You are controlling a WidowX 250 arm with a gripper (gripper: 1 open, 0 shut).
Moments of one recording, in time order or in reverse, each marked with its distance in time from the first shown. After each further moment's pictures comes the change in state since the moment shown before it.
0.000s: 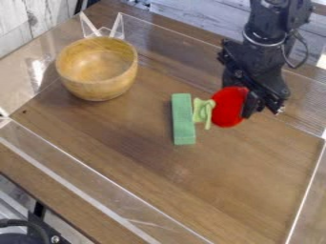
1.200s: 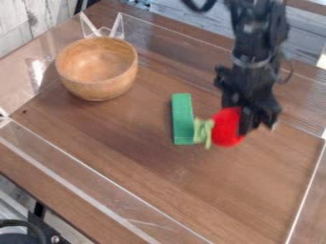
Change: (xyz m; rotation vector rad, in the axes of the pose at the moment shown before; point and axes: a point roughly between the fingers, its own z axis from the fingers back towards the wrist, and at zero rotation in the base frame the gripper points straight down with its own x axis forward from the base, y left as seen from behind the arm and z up) arm -0.004 -0.008 -0.045 -0.142 -0.008 -0.010
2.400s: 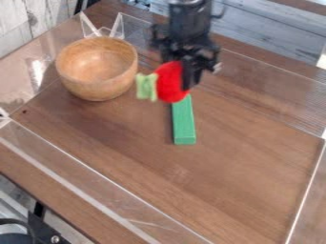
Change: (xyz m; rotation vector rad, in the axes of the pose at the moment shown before) arm -0.030 0.060 0.057 -0.043 0.149 0.206
